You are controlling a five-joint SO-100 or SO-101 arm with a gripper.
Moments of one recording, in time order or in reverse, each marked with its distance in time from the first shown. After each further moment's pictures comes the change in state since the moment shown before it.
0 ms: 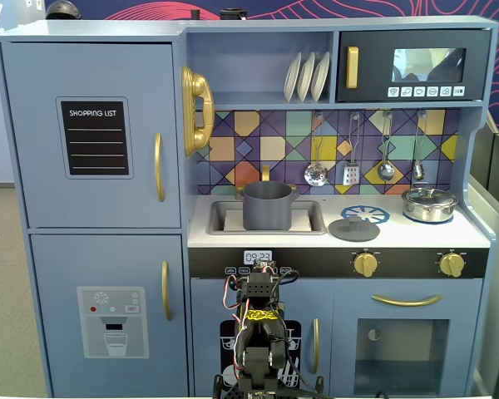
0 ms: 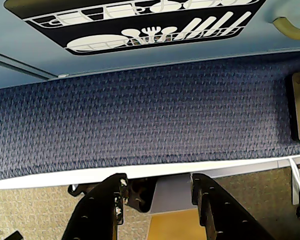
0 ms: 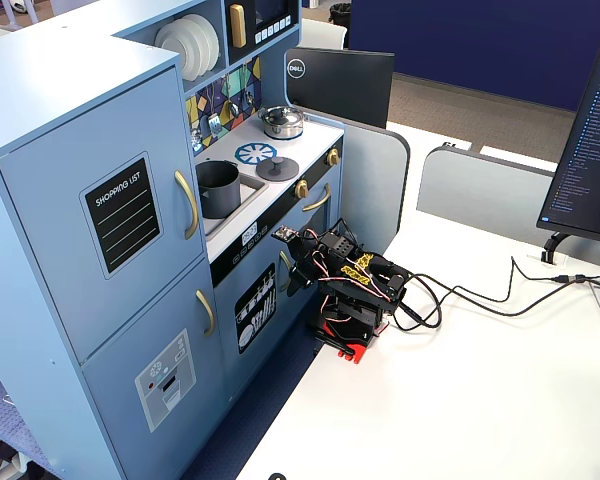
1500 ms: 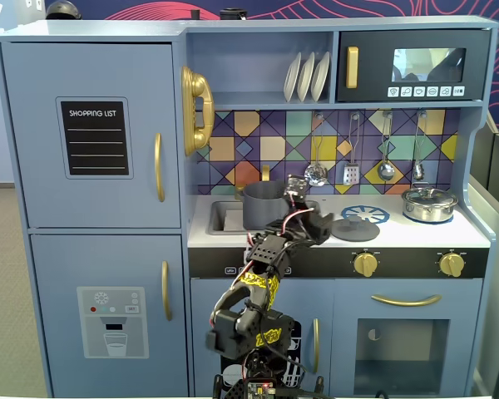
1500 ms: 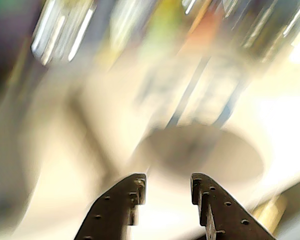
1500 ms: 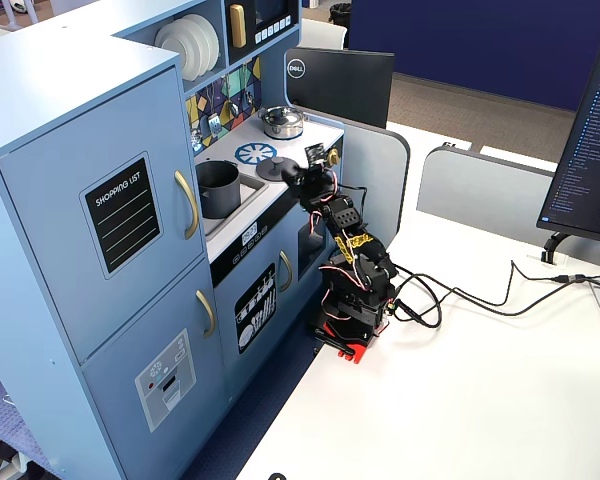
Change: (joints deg) arm 31.2 -20.3 -29.9 -61.5 -3.7
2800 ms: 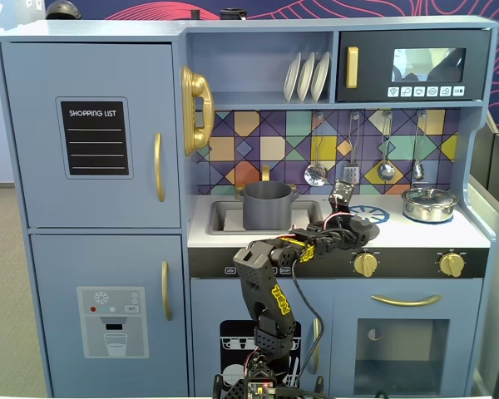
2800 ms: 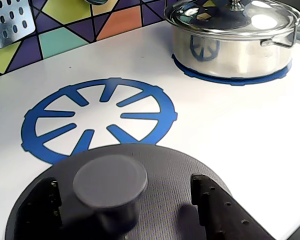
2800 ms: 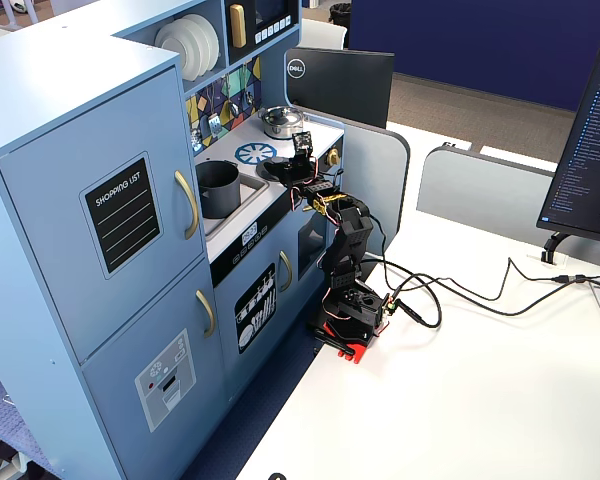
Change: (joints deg) arm 5.2 -50.9 -16.9 -29.3 2.8
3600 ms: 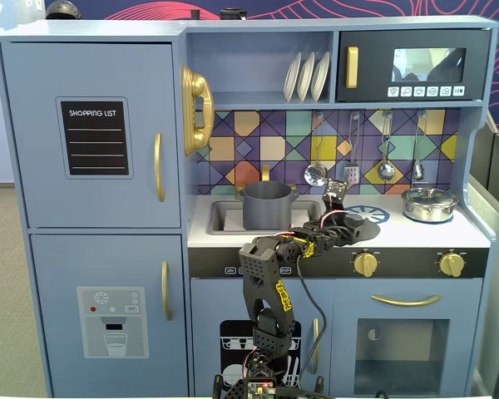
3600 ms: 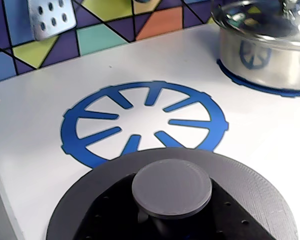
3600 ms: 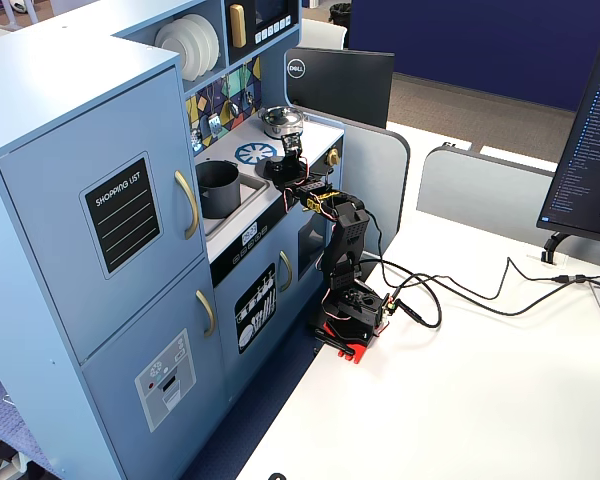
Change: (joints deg) arm -4.2 -5.2 -2.9 -3.3 -1.4
